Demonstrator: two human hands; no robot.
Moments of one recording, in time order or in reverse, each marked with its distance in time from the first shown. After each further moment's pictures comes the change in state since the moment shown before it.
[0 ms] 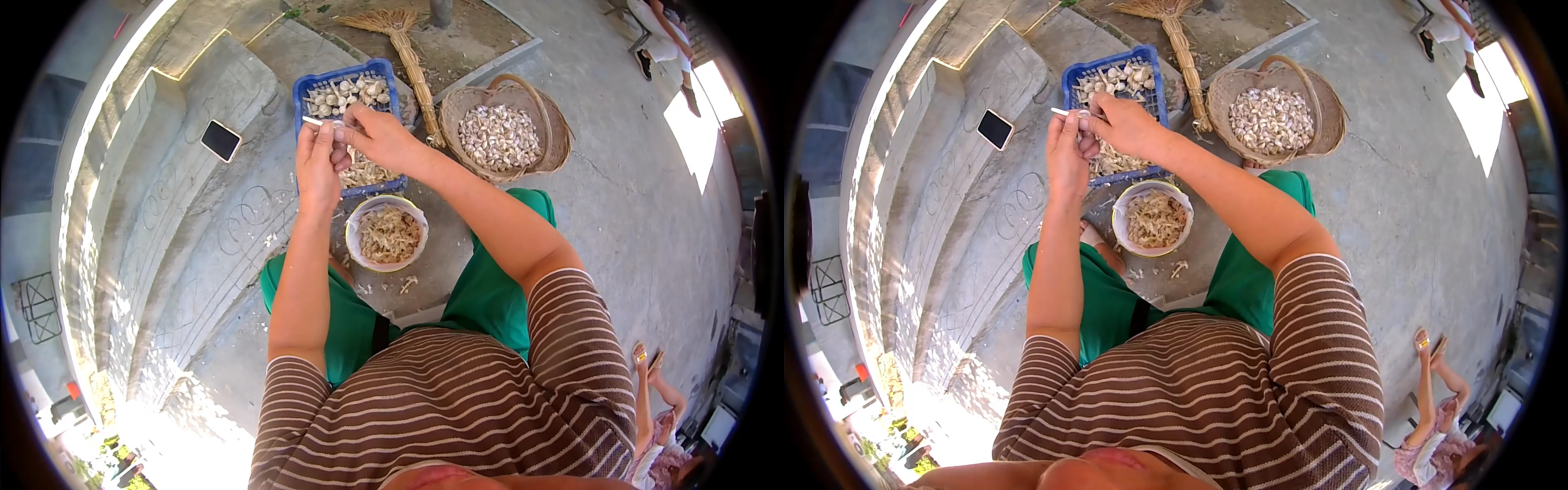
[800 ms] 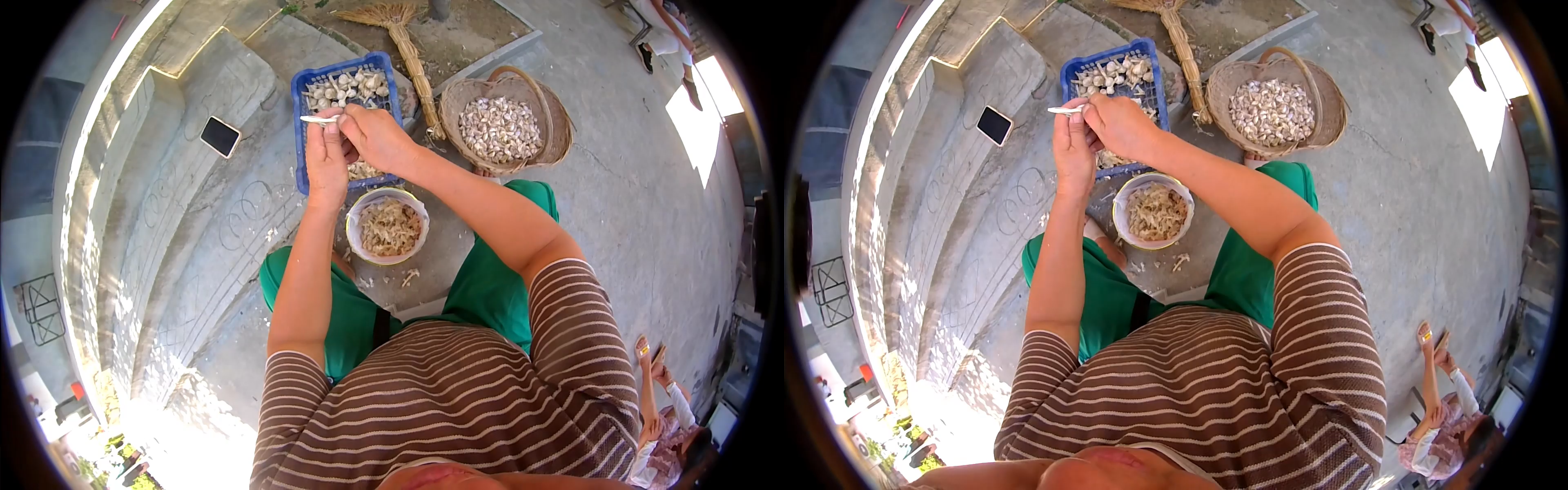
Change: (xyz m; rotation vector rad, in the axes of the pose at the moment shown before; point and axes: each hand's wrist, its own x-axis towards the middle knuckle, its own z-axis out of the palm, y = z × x) left_hand -0.005 -0.018 0.001 0.310 -0.044 0.161; right_hand -0.006 -0.002 0.014 0.041 0.121 0.004
